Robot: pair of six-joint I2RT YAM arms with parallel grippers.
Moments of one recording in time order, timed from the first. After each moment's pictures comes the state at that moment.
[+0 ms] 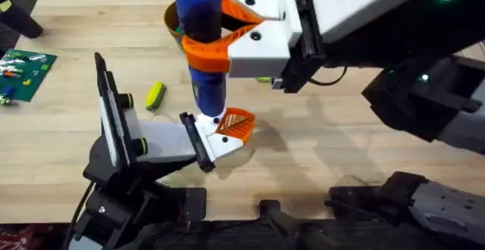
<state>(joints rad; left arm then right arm) -0.39 0.00 0.01 -0.07 0.74 0.01 0.72 1.18 0.78 0.67 -0.84 0.16</state>
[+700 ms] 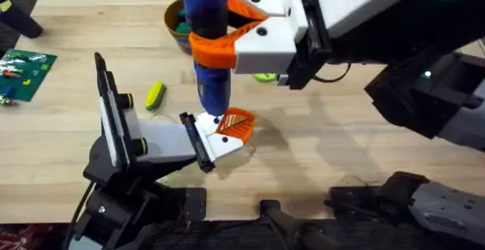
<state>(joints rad) -0.39 0.00 0.01 -0.07 0.74 0.01 0.69 1.18 0.78 0.67 -0.88 0.20</state>
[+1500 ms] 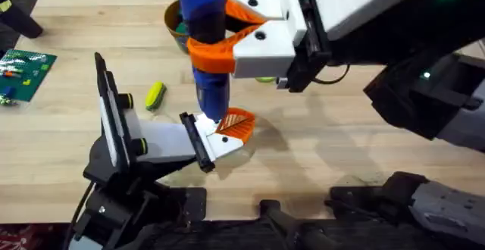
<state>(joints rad) -0.39 0.00 0.01 -0.07 0.74 0.01 0.70 1.18 0.78 0.67 -0.89 0.20</state>
